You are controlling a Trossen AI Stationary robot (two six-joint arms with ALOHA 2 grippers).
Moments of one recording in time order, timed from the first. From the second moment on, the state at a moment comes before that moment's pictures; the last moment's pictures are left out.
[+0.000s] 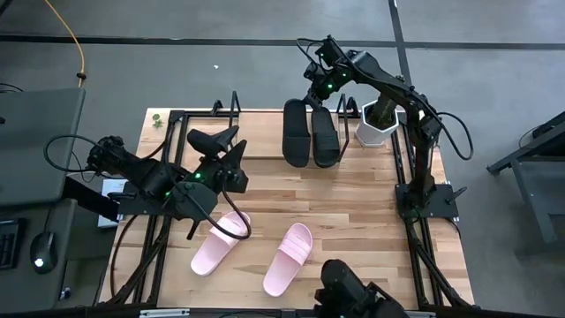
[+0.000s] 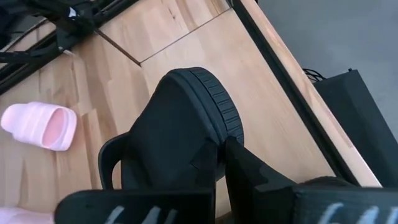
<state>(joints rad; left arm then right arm) -0.39 1.50 1.75 -0.70 -1.55 0.83 -0.76 1.98 1.99 -1.02 -0.53 -0.14</state>
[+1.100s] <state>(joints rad) -0.39 1.50 1.75 -0.71 -1.52 0.80 -0.79 2.08 1.99 -1.02 -0.41 -0.22</state>
